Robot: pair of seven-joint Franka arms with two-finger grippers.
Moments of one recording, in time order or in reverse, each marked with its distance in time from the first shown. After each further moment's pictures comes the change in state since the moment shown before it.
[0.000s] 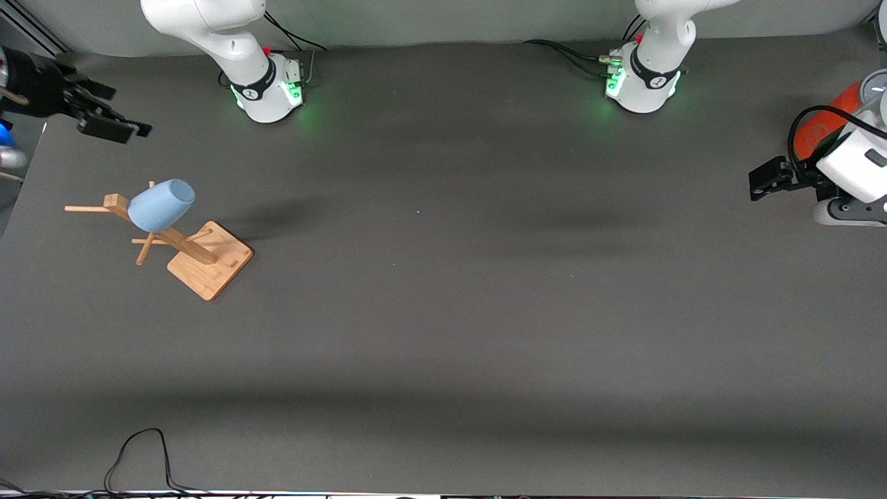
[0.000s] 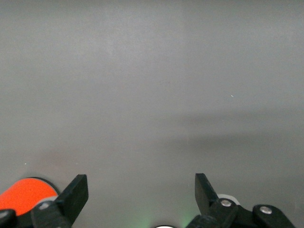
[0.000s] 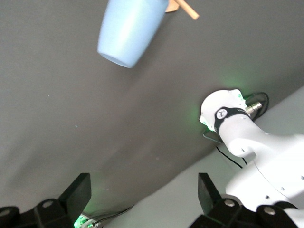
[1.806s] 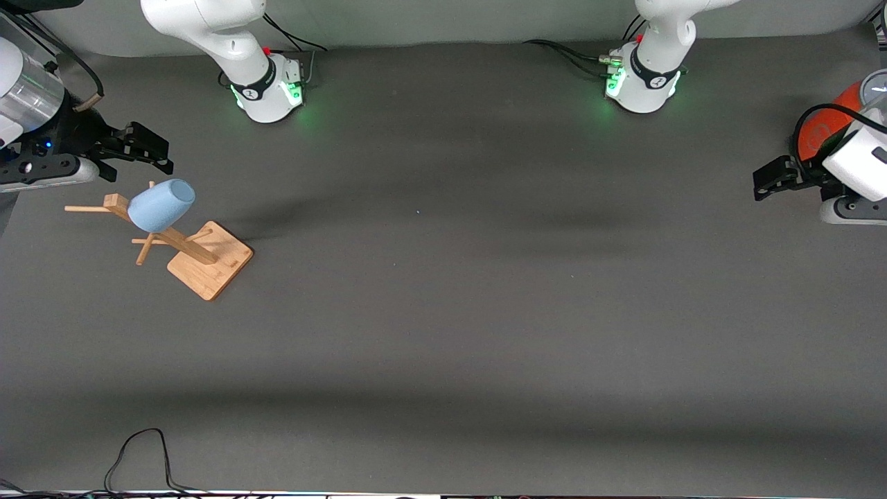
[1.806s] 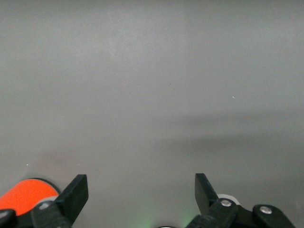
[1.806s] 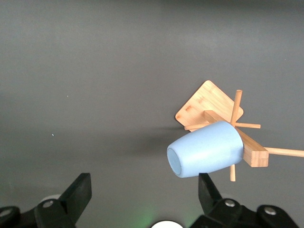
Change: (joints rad) left arm 0.005 -0.002 0.007 0.004 0.000 0.002 0.013; right arm 0.013 -0.039 0.159 -0.155 -0.195 0.489 -0.805
